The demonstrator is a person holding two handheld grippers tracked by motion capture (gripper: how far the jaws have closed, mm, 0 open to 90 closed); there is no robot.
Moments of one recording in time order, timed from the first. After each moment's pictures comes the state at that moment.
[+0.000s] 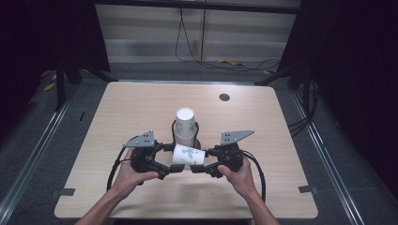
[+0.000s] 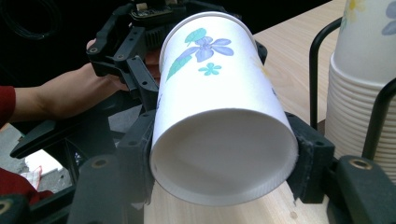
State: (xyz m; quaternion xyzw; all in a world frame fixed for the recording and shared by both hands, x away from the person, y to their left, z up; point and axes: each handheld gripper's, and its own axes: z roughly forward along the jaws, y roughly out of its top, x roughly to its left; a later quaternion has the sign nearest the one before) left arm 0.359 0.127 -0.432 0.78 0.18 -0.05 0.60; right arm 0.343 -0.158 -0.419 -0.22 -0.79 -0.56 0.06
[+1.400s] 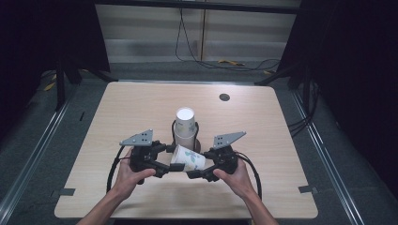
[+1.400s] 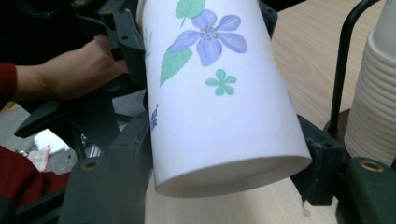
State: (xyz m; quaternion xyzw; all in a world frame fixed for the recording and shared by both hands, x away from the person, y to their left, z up) left arm 0.359 0.129 -0.426 0.76 0.14 -0.07 0.63; right arm 0.344 -0.145 -0.430 -0.20 -0.82 -0.53 0.08
